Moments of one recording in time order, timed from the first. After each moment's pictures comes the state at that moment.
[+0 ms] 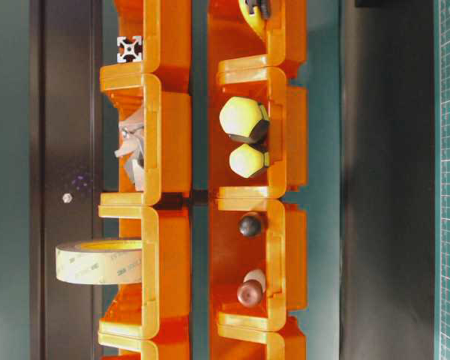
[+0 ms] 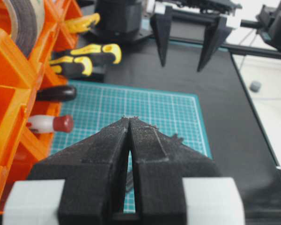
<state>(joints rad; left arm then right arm) -0.01 -1.09 1.08 0.03 0.15 -0.17 0.46 -0.25 0.72 -0.52 0.58 0.81</state>
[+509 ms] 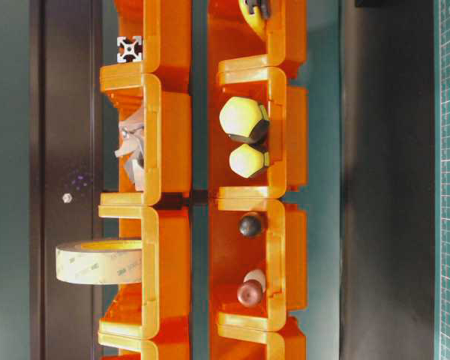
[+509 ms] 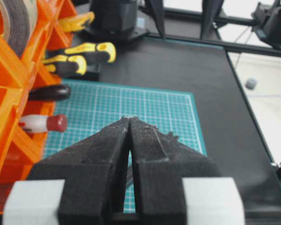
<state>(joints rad) -0.03 -1.08 1.08 0.03 0.15 -0.17 0.44 -0.49 0.84 -0.52 0.45 0.88</state>
